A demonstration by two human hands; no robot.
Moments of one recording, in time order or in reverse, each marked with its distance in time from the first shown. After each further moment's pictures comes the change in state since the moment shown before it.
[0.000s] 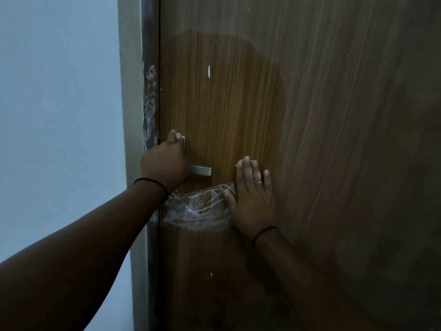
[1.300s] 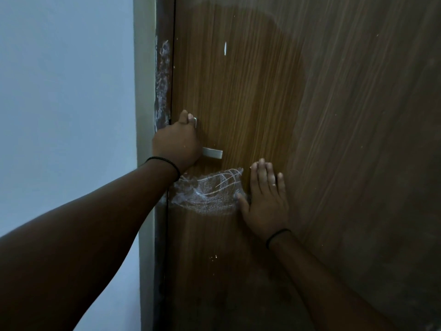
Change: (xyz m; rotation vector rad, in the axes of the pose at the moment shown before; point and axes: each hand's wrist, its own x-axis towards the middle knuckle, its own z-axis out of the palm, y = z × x) left_hand -0.002 0.003 -0.005 -0.001 -0.043 0.011; right_hand -0.033 0.012 0.019 -0.046 -0.041 0.002
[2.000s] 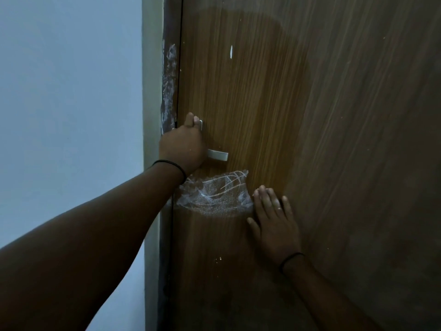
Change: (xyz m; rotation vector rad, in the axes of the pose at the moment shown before) left_hand -0.001 -0.001 0.003 -0.006 0.042 0.003; right_hand -0.044 0.017 0.020 -0.069 -0.116 -0.098
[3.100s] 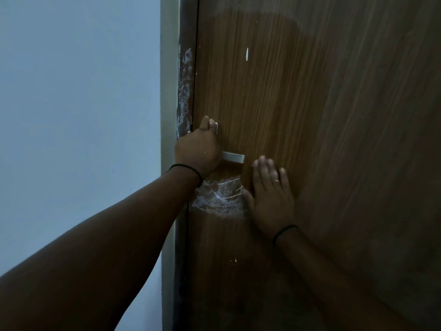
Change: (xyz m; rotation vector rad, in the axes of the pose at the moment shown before) left_hand -0.004 -0.004 0.000 -0.117 0.054 0.005; right_hand 0.066 -0.043 -0.032 0.063 0.149 0.034
